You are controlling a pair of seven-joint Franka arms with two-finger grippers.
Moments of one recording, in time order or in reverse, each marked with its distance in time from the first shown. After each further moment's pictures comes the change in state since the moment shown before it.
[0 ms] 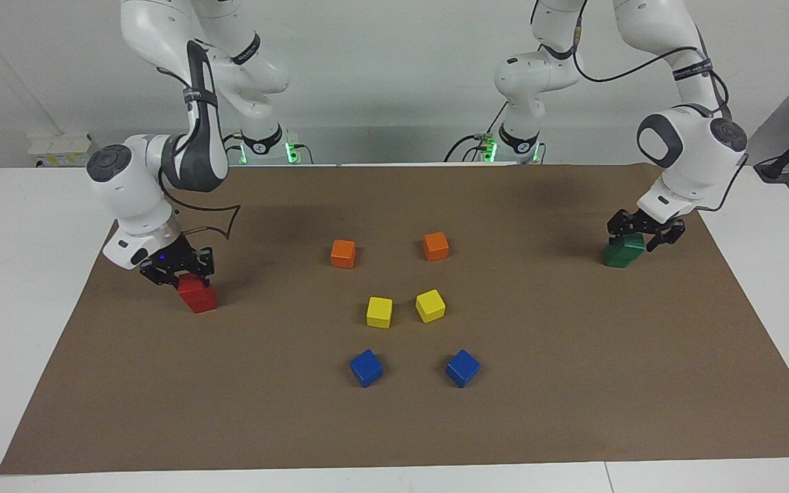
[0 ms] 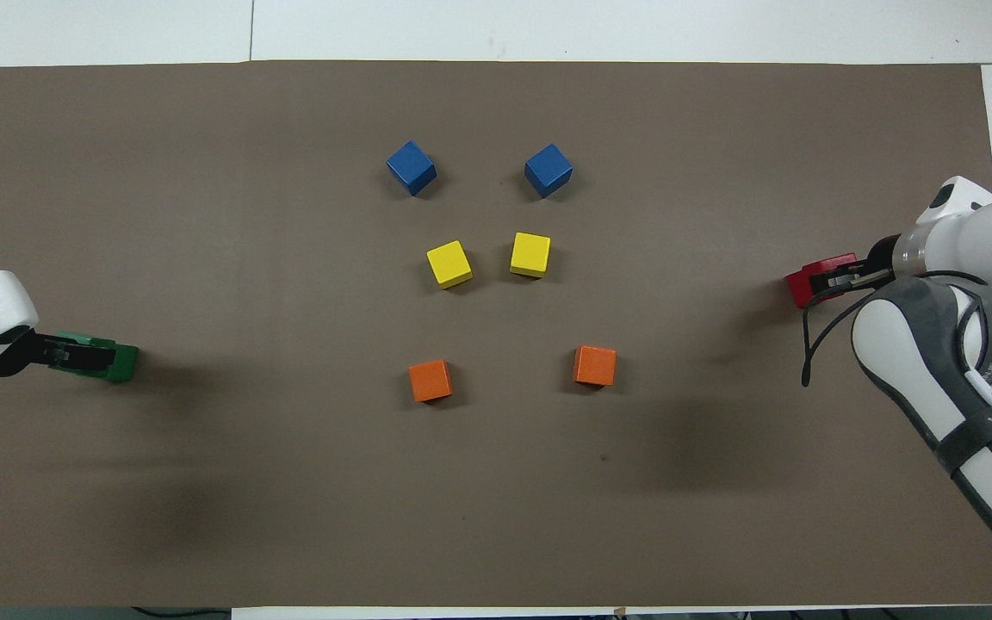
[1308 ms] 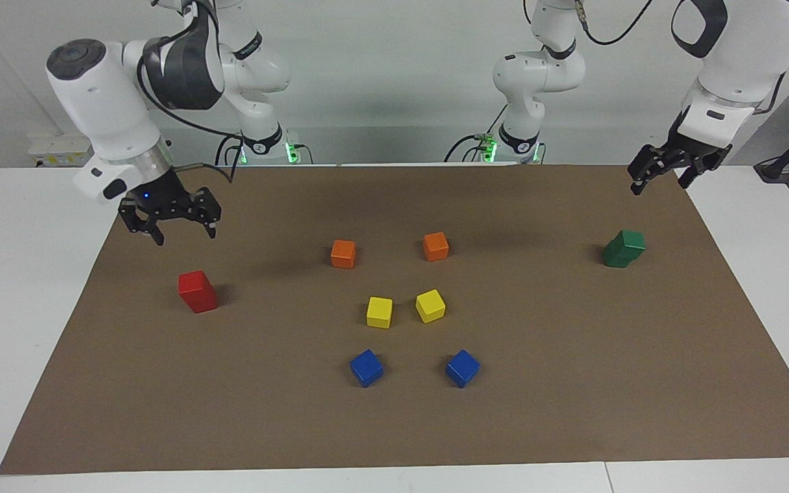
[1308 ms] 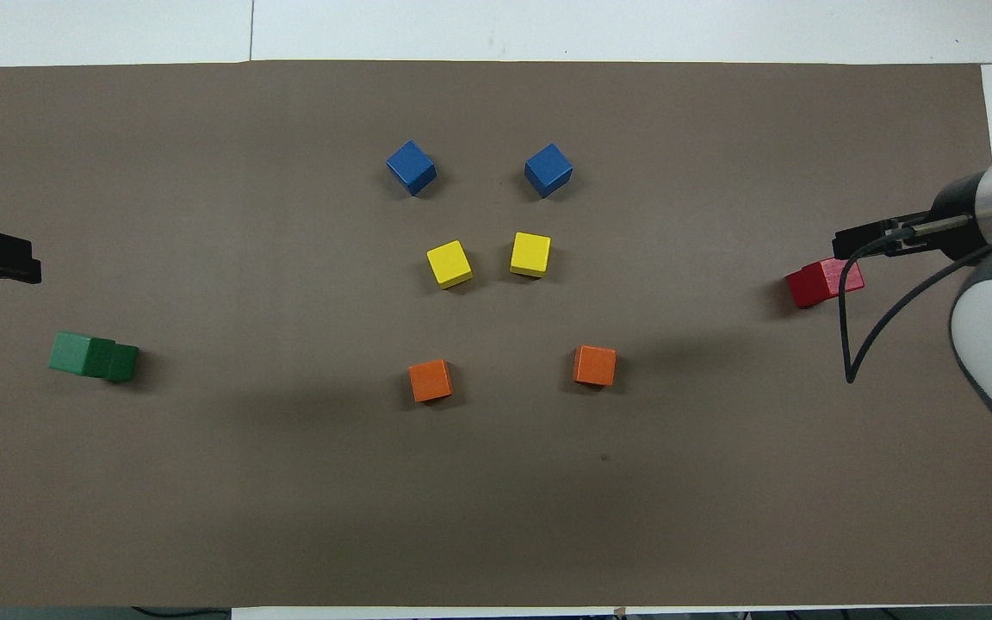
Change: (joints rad) left arm -0.174 -0.039 -0.046 0.637 0.097 -0.690 -0.592; right arm 0.093 -0.169 0.011 0.337 0.000 -0.494 0.219
